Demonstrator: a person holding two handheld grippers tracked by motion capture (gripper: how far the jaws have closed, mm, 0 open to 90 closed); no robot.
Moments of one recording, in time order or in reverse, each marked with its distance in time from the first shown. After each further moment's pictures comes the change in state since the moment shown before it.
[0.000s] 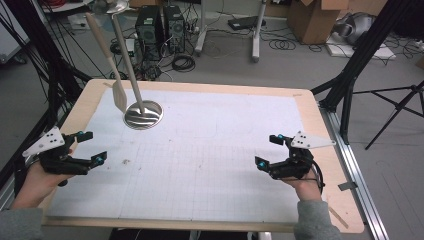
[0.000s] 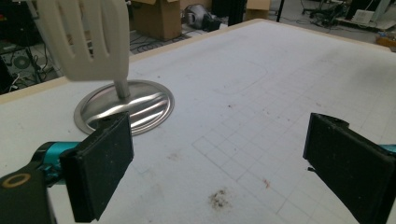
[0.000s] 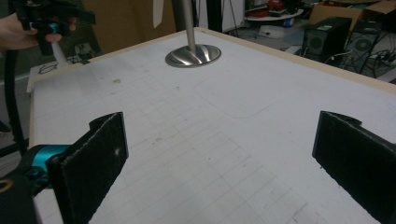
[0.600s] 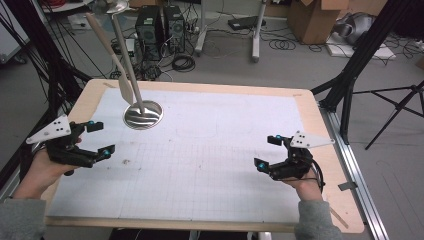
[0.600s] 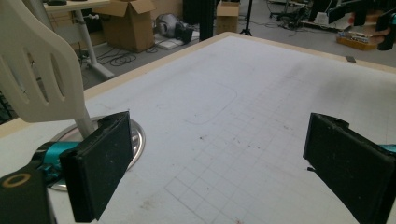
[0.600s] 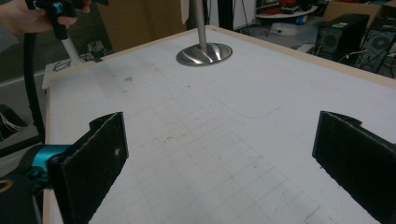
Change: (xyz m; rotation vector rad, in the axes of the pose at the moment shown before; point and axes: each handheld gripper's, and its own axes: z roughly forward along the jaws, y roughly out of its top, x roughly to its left) left arm -0.011 0.041 0.018 -0.022 -0.124 0.047; right arm 0.001 0.003 0.001 0.012 0.054 0.001
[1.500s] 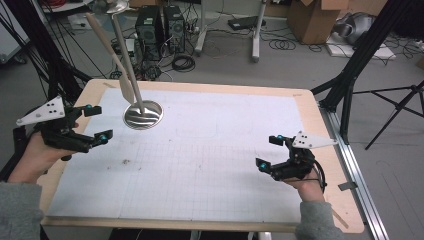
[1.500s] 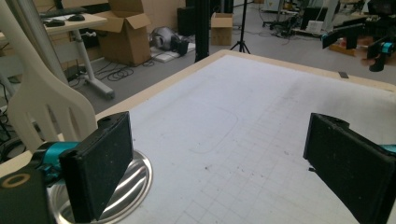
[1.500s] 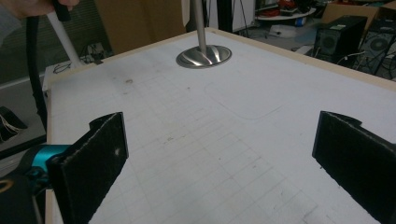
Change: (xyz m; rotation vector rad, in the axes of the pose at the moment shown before) left arm 0.012 0.042 0.000 -0.036 -0.026 0.031; right arm 0.000 0.001 -0.005 -0.006 -0.002 0.000
